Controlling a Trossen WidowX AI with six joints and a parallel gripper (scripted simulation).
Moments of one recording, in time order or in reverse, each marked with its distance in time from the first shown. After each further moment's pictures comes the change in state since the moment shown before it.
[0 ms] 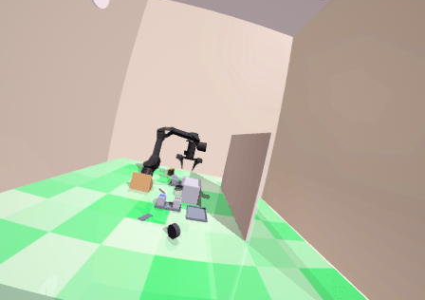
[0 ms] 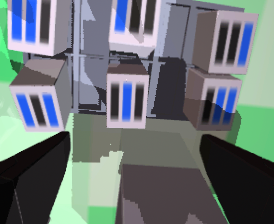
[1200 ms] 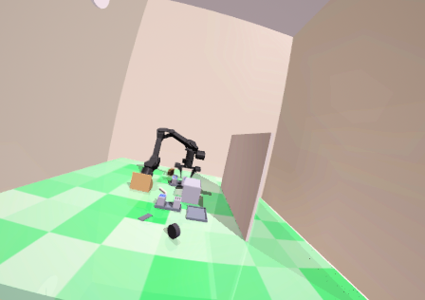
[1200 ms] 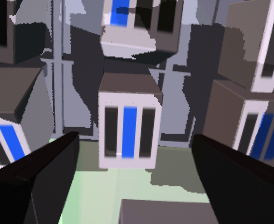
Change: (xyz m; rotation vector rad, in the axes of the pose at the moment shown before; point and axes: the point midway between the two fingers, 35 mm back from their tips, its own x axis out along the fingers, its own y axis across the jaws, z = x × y) arm 0.061 -0.001 -0.002 -0.009 -0.003 -0.001
